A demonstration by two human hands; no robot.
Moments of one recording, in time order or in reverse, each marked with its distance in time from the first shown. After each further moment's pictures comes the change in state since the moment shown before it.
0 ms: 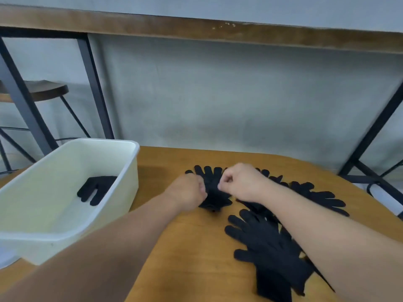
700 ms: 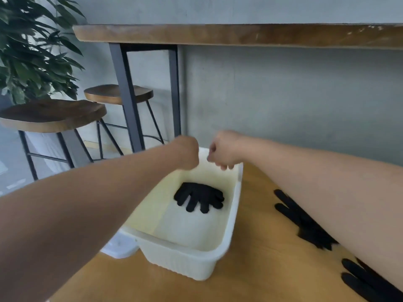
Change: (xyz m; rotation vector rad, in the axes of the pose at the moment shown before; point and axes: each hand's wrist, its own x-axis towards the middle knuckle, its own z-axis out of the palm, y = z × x) left_hand -0.019 -0.153 -0.208 0.686 0.150 -0.216; right_hand 0.116 -0.271 0.027 -0.240 -0.161 -0.262
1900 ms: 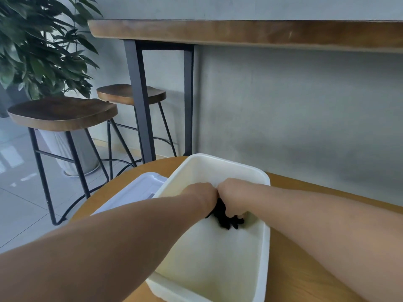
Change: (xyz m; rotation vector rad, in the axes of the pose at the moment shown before) left_hand 0.037 0.016 0.102 -0.108 -0.160 0.007; right_hand 0.078 0.014 0.097 -0.520 -0.340 -0.067
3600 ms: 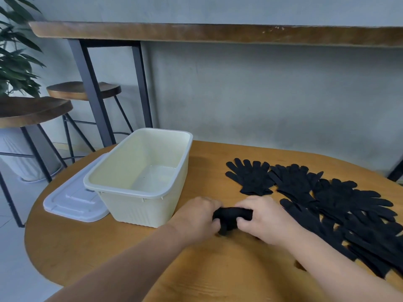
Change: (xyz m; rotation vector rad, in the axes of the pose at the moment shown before) left_hand -0.182 0.139 0.063 -0.372 0.221 0.506; right_hand -0.271 0.045 0.193 0.702 0.537 0.102
